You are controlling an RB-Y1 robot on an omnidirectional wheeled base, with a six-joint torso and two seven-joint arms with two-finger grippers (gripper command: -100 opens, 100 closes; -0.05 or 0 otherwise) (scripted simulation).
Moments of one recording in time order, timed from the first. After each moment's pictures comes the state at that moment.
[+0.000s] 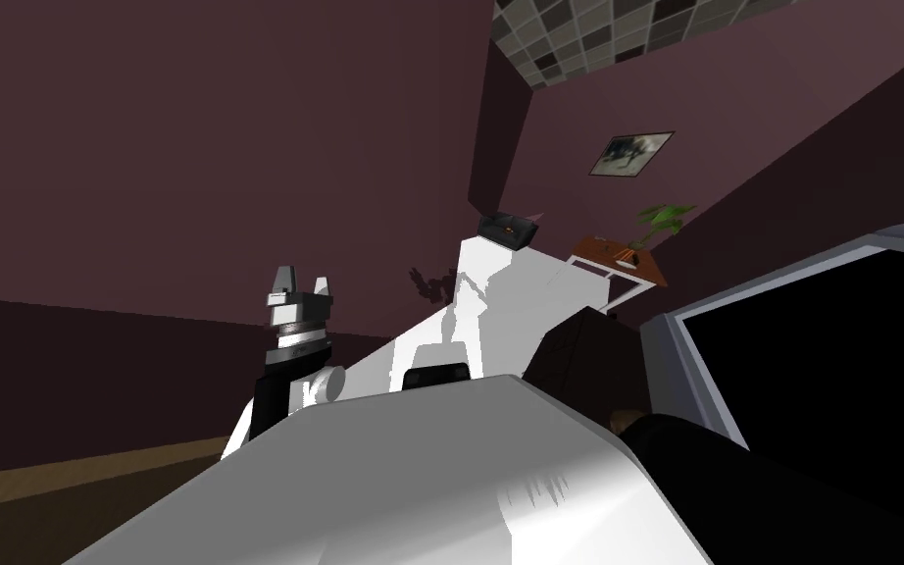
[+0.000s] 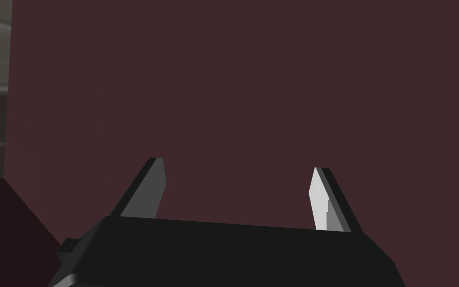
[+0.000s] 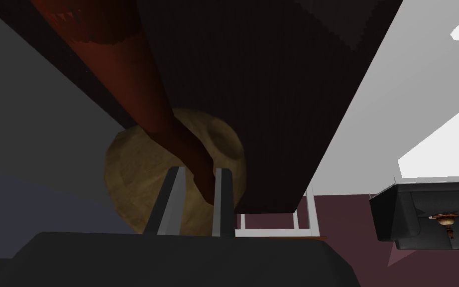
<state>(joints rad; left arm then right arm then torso) 0.52 0.05 0.06 -2.28 0.05 -0.38 0.02 1.23 -0.76 -0.15 -1.43 -0.25 0.06 0.21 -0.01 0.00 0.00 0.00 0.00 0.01</state>
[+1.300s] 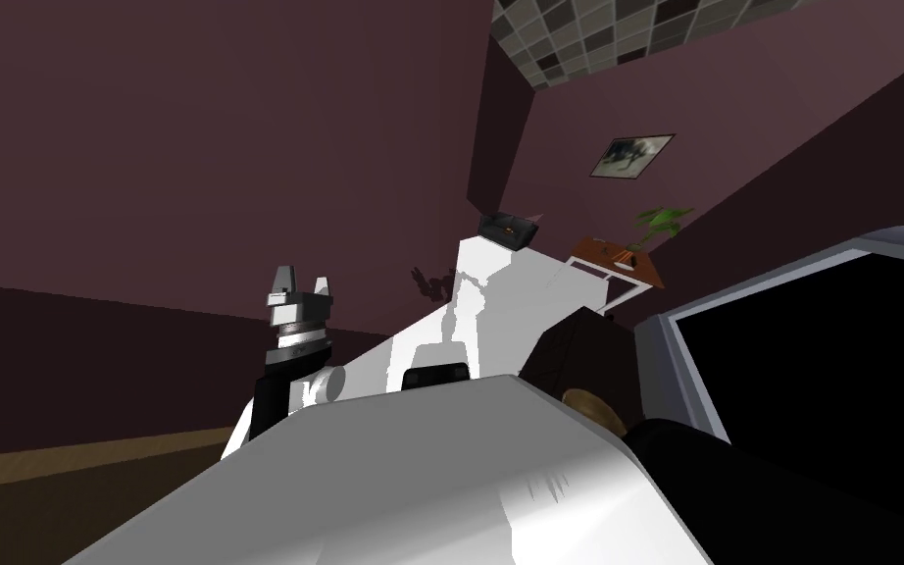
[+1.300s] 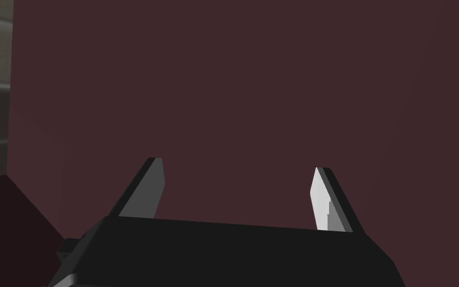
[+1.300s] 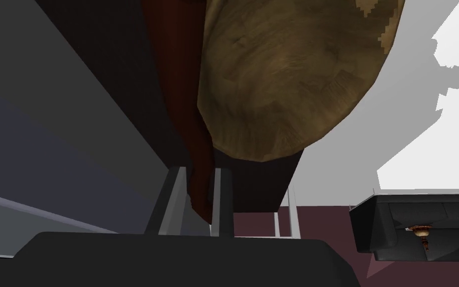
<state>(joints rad) 0.52 0.05 0.06 -2.28 0.05 -0.38 0.02 1.32 -1.05 -0.12 -1.54 -0.41 0.08 0.12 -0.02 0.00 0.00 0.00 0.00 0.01</state>
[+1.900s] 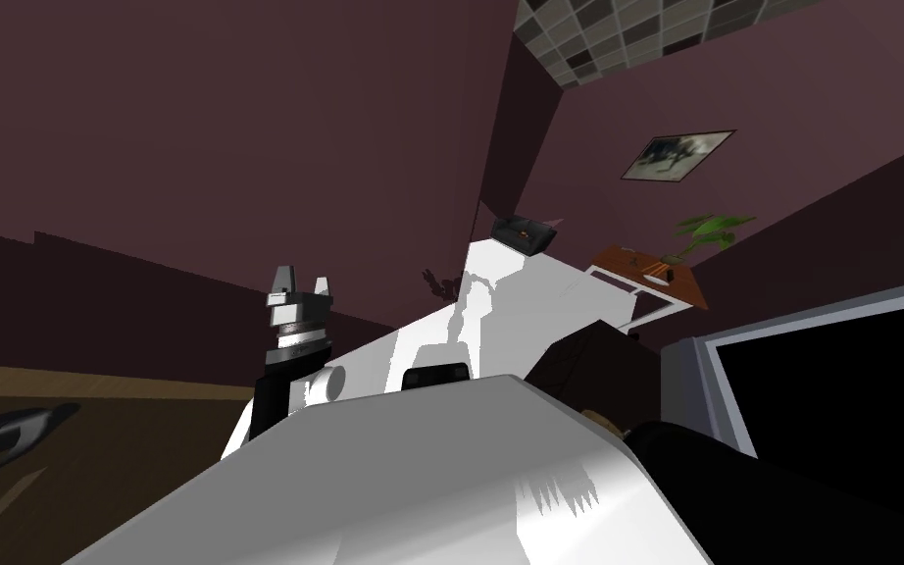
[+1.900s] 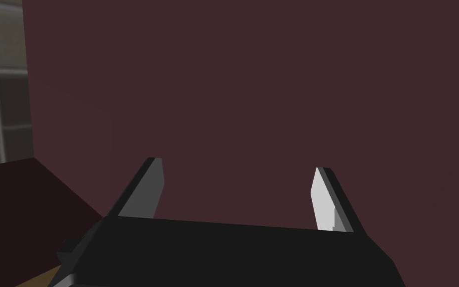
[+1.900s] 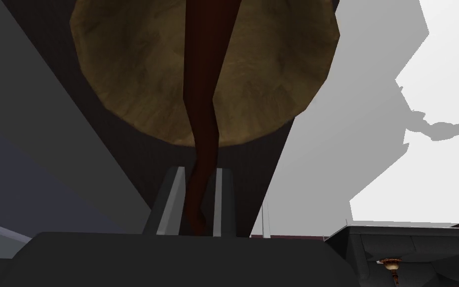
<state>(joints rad) 0.52 0.05 0.06 -2.28 0.05 -0.38 0.02 1.37 -1.15 -0.06 -1.62 -0.48 0.12 0.07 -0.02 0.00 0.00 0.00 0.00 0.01</state>
